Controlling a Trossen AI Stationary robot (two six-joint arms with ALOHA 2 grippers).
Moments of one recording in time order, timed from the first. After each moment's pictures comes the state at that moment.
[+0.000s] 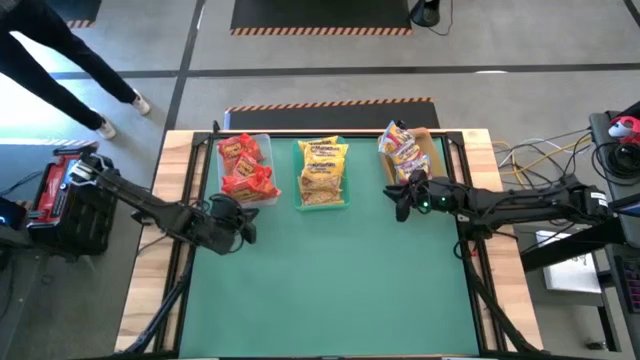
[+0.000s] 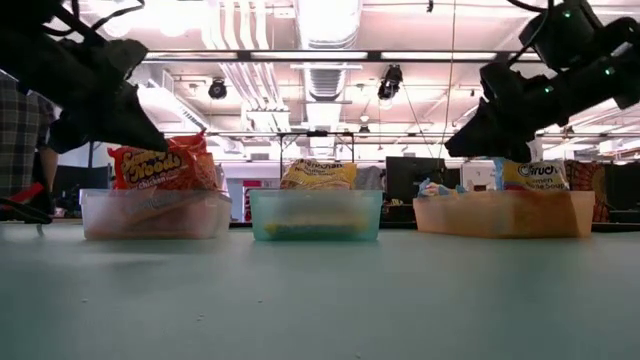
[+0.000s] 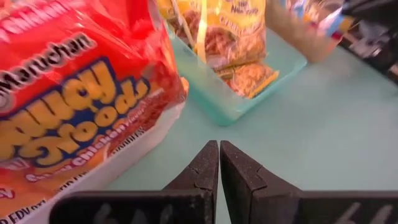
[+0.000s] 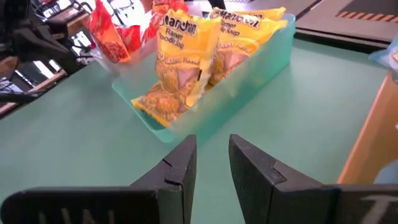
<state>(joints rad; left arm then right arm) -0.44 0.92 0.42 -0.41 -0.88 -1.19 -0.20 0.84 0.23 0.26 0.18 0.47</state>
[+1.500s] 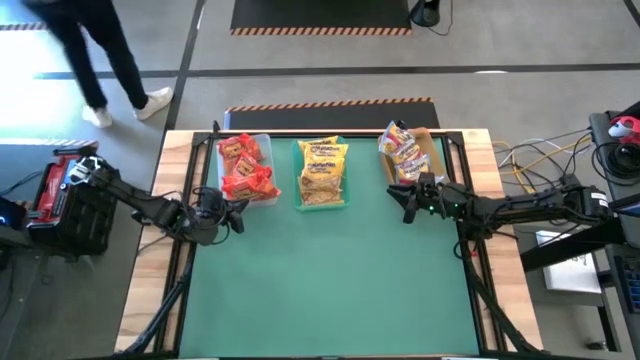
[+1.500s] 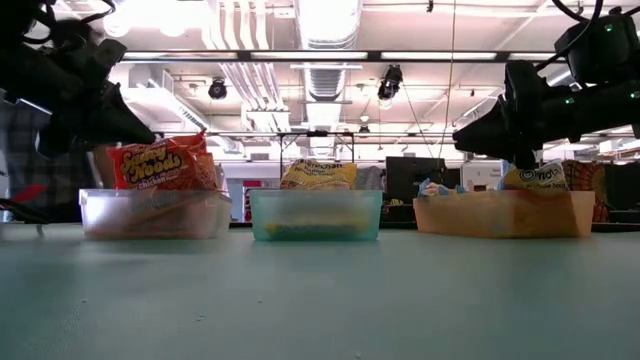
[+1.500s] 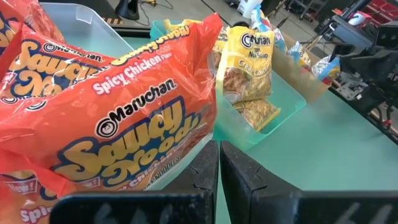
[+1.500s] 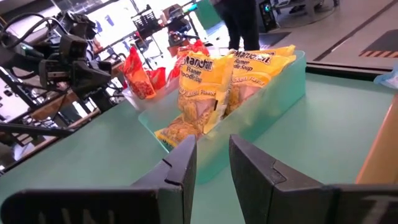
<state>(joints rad) -0.44 0.59 0.30 -0.46 -0.99 -1.16 -0.20 0.84 0.01 0.71 0.18 0.45</state>
